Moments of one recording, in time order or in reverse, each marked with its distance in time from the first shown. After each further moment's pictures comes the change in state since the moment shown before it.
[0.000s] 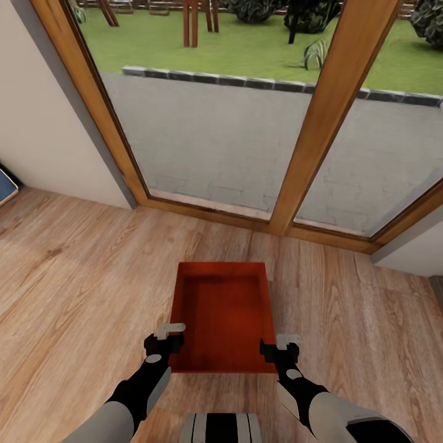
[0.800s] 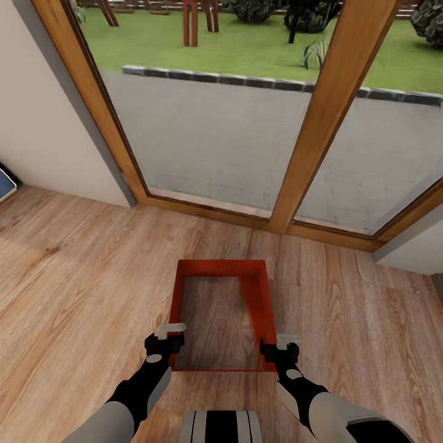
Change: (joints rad) left arm 0.000 -0.002 -0.003 -0.001 -0.003 0.000 0.000; right arm 0.001 0.000 -0.004 -0.002 0.001 -0.003 0.000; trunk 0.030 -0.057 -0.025
